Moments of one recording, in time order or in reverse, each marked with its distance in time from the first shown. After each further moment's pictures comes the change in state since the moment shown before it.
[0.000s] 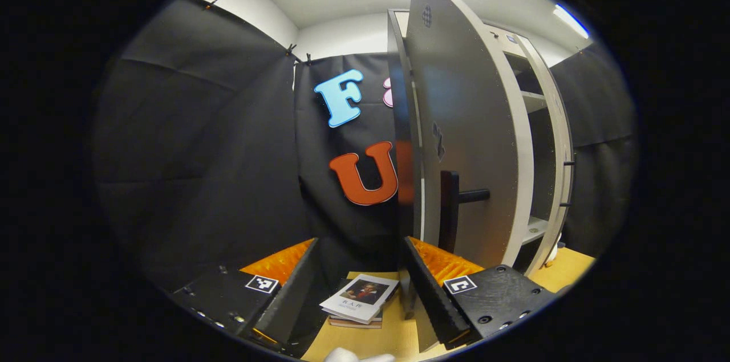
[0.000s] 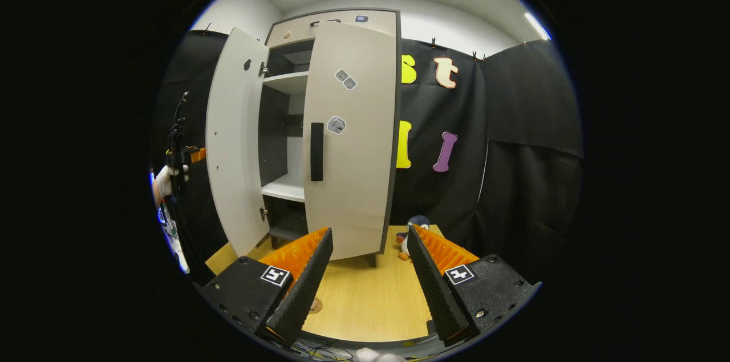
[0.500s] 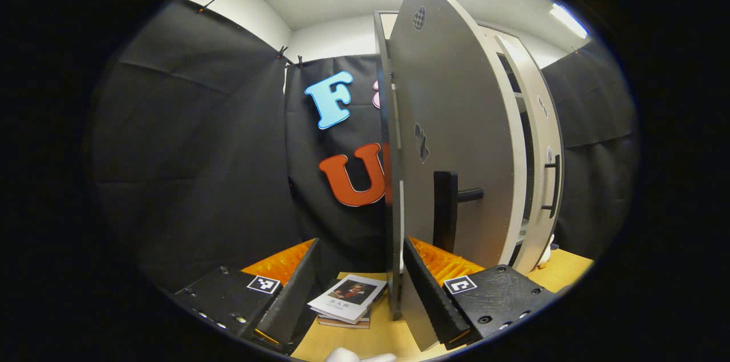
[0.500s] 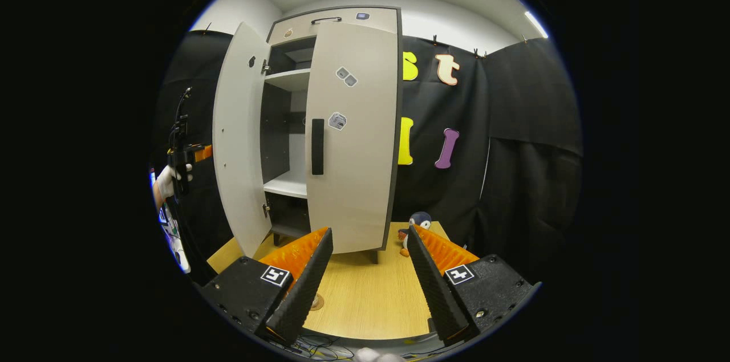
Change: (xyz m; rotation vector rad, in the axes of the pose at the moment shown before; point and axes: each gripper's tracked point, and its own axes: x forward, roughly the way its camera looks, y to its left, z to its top) left arm -0.004 -0.042 0.003 -0.016 -0.003 -0.053; right arm -0.003 -0.006 -0.010 0.006 0.026 0.000
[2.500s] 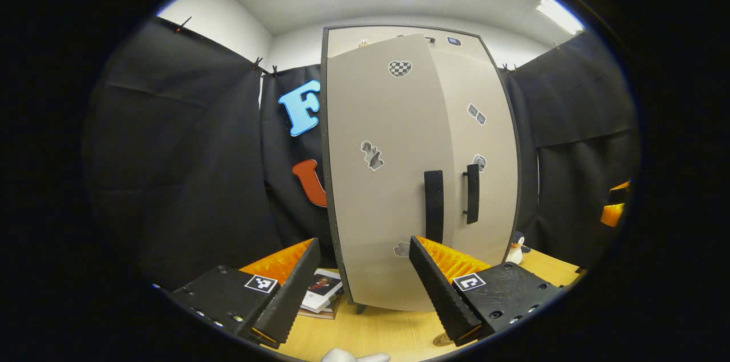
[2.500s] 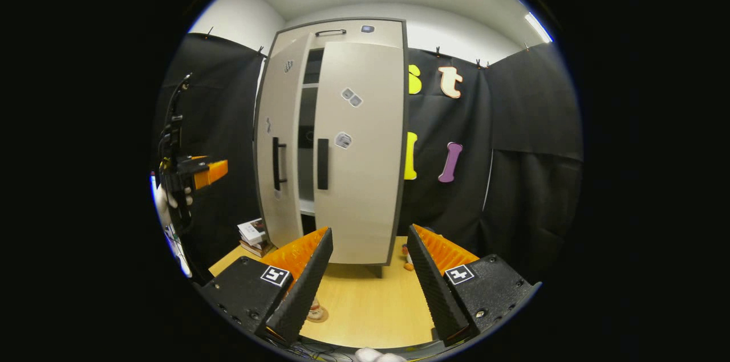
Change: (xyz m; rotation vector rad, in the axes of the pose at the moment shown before) left arm -0.080 -0.111 0.021 0.035 -0.010 -0.040; right arm 0.005 0.033 0.035 0.001 -0.082 0.032
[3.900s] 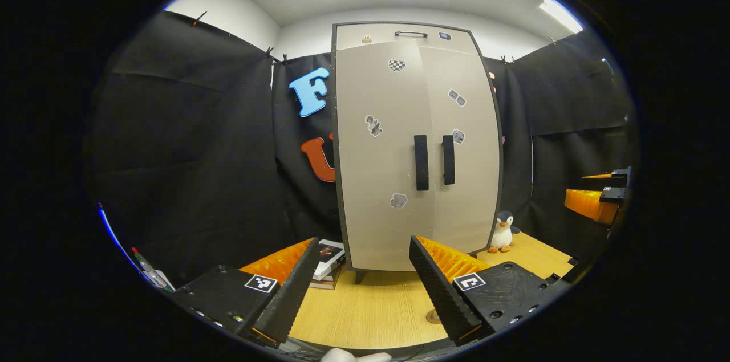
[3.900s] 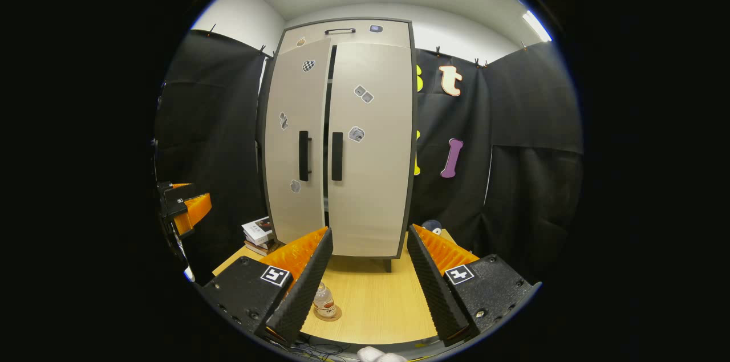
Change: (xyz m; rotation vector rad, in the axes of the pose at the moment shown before) left arm -0.087 -0.007 -0.048 -0.029 0.092 0.014; right arm -0.012 0.030 -0.022 0.017 0.011 -0.030
